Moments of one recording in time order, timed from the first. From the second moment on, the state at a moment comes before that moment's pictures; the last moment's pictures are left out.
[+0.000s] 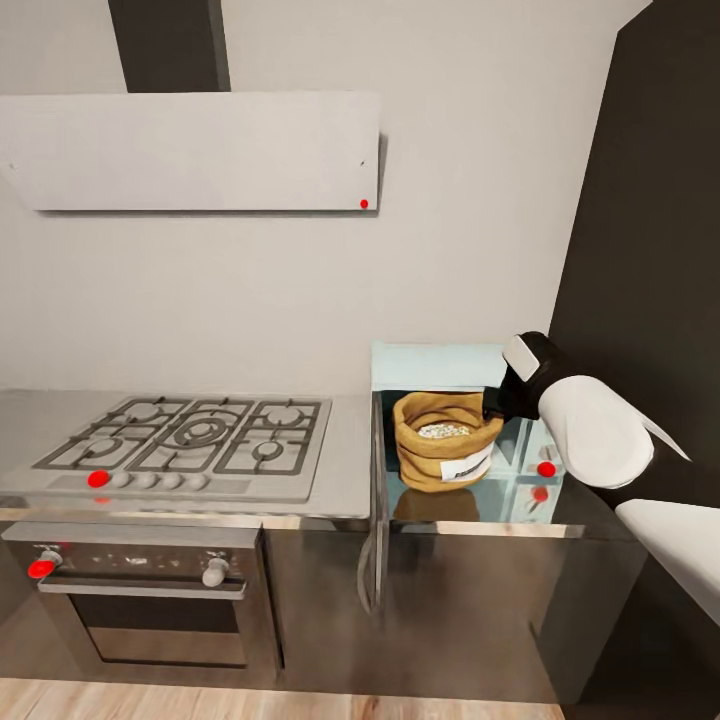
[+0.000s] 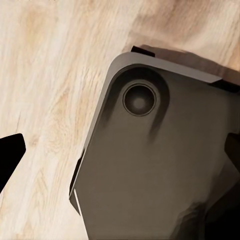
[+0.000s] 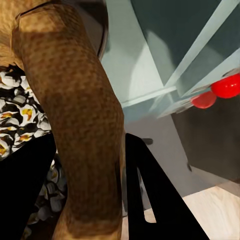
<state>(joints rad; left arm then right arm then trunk) 0.00 -0.01 0.01 -0.06 0.31 -0.11 0.12 -1.49 -0.01 -0.63 -0.22 0.19 1.04 -0.46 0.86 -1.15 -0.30</state>
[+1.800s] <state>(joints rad) 0.00 -0.01 0.02 -0.06 0.31 -0.11 0.12 -1.49 -0.02 -0.62 -0.19 0.21 1.05 -0.50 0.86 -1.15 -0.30</state>
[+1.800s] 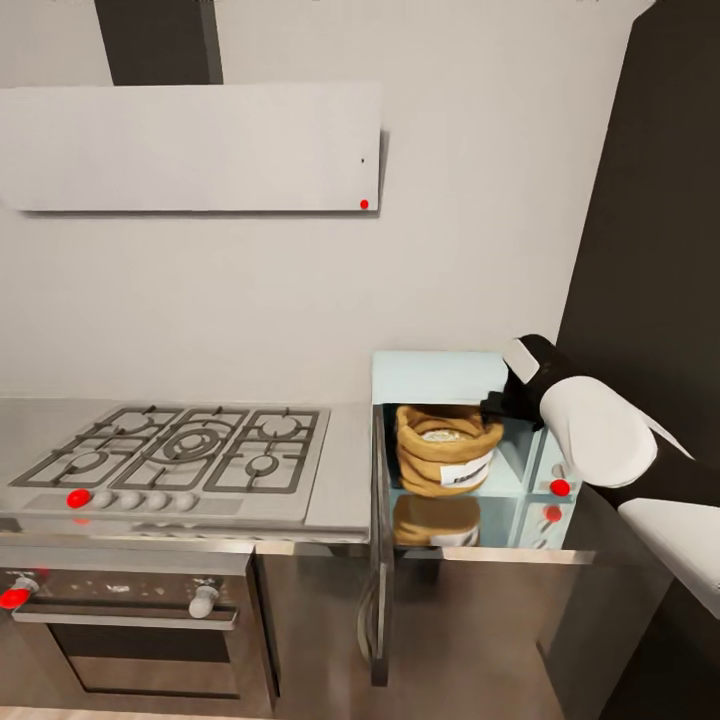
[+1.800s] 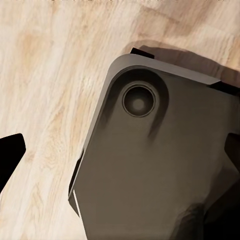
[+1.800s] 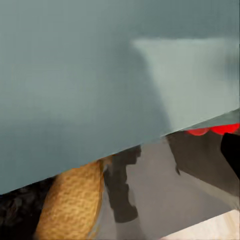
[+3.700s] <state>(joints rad) 0.00 -0.02 0.02 -0.06 0.31 -0.11 0.12 -0.90 0.10 -0.28 -0.44 0.32 0.19 0.20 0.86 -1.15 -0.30</state>
